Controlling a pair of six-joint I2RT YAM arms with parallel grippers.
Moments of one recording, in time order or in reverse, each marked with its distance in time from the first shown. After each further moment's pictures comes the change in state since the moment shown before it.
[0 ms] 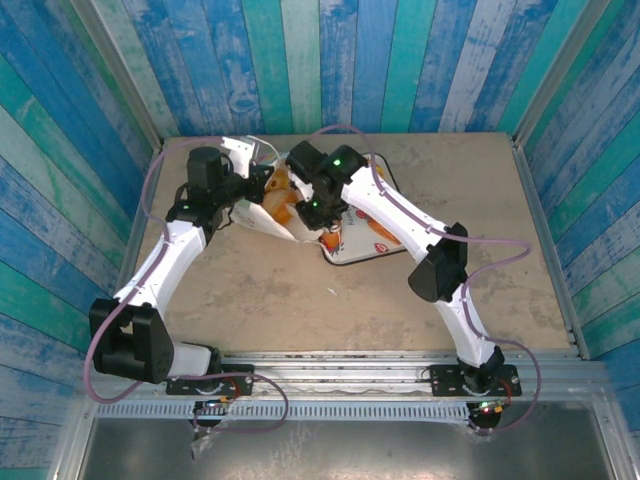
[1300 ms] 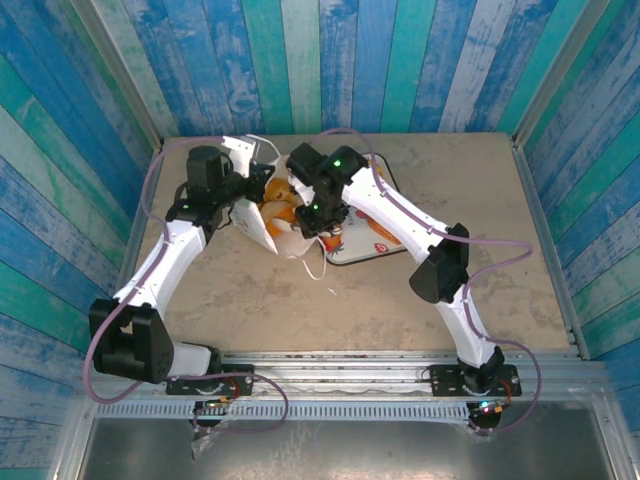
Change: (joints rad) left arm -0.001 0.000 0.007 -0.001 0.016 0.007; right arm 0.007 -0.002 -0.010 -0.035 -0.092 -0.003
